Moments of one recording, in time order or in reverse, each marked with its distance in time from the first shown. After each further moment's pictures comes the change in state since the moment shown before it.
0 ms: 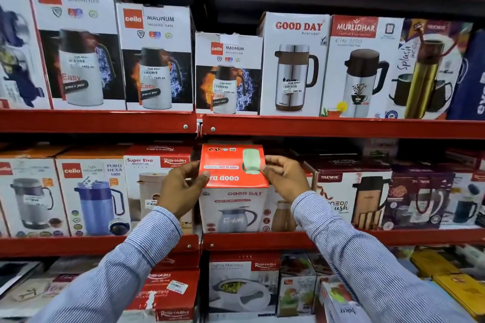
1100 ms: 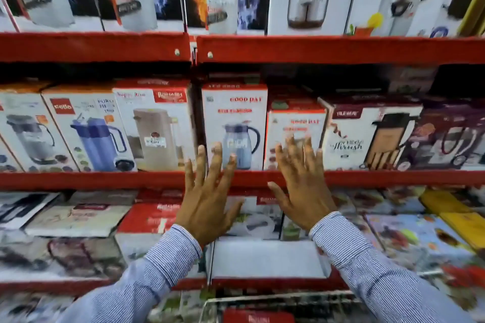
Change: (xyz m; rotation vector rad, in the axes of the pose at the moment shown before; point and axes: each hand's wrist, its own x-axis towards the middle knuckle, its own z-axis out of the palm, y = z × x) left_hand -0.105 -0.078 0.060 1.049 -0.117 0.466; right_hand -0.094 0.105 -0.003 -1.068 -0.083 -0.391
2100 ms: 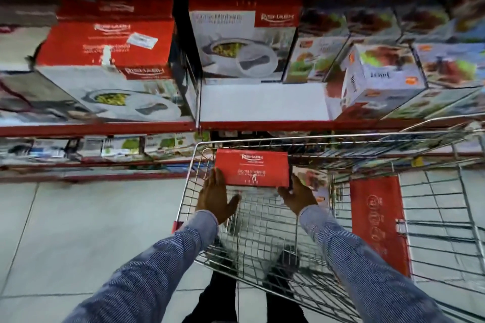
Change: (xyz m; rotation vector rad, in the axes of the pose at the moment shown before) left_hand -0.299 0.058 0.250 -0.427 -0.998 -0.540; right_hand -0.315 0.001 0.255 0.587 -1.006 0.889
